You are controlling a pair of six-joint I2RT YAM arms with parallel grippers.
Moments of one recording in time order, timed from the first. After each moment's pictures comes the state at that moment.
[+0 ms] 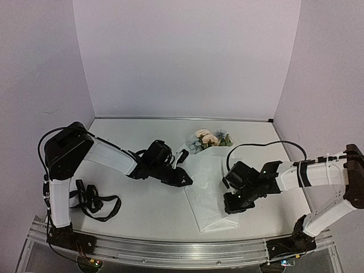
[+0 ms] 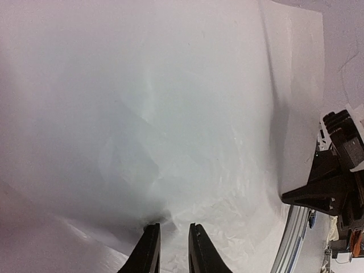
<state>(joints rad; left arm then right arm) -0.89 2.02 1.11 0.22 0.46 -0.55 0.96 1.44 0.75 -0.55 -0.04 0.71</state>
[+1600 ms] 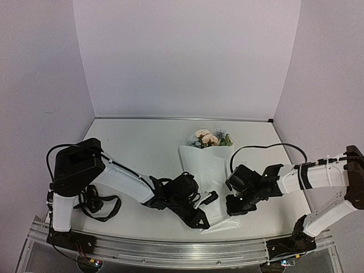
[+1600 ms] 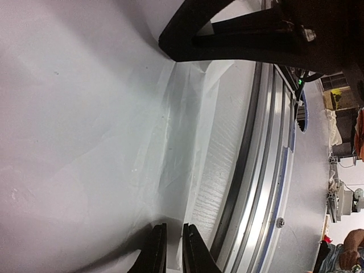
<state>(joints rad) -1.22 2.07 1.15 0.11 0.54 -0.47 0.95 1.43 0.70 -0.52 -0.03 0.76</state>
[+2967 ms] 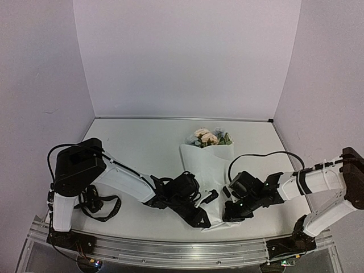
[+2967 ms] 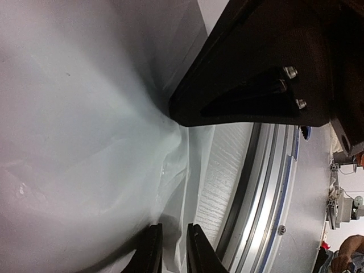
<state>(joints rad) -1.22 2.09 1.17 0.10 0.52 -0.49 0.95 1.43 0.58 -0.33 -0.18 0.78</state>
